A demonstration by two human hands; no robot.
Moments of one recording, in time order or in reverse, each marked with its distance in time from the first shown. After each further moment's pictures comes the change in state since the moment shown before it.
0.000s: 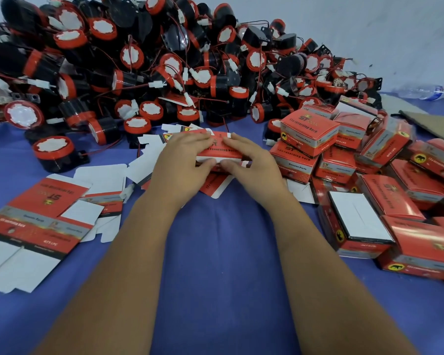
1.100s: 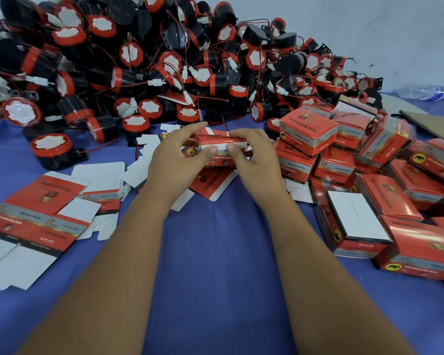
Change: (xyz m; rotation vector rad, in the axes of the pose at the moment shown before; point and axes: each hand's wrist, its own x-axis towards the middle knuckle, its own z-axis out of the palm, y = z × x) left_hand 0.000 -0.001 0.000 -0.369 0.066 -0.215; right_hand 0.000 -0.008 0.002 -0.055 0.187 -0.115
